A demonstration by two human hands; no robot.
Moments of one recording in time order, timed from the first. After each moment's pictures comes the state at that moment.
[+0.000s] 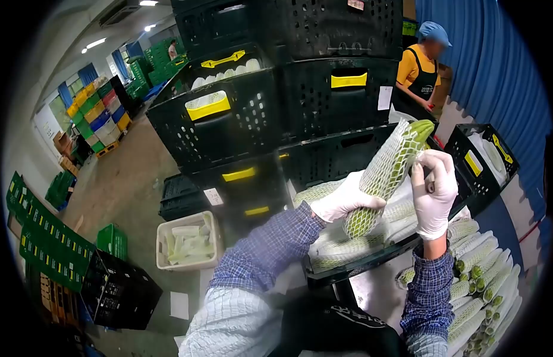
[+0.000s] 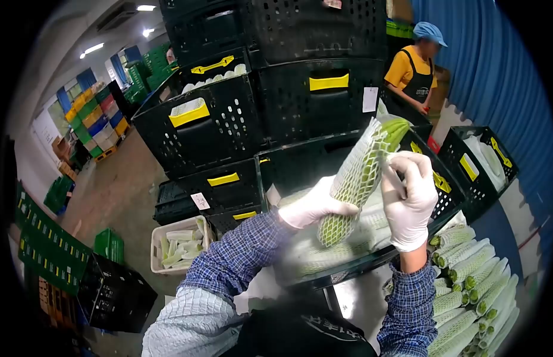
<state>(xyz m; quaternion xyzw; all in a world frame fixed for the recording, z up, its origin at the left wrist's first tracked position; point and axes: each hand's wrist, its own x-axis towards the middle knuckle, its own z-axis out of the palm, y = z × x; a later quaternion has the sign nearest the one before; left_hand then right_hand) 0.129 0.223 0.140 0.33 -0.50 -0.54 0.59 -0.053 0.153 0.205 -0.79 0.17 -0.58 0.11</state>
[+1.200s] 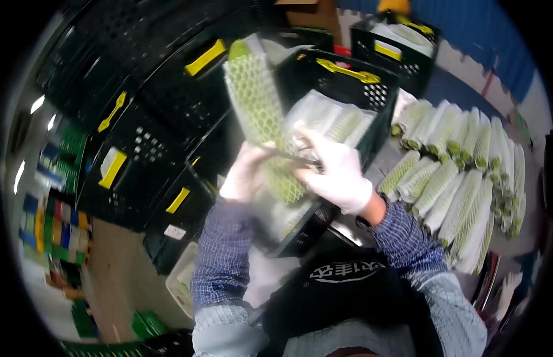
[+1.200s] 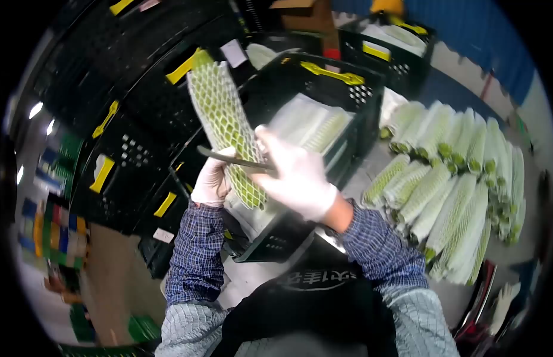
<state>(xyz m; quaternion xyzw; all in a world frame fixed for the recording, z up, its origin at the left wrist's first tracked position) 0.138 0.225 0.121 0.36 -0.38 -0.60 0.60 -0.076 0.206 0.138 -0.81 0.31 -0.46 0.21</state>
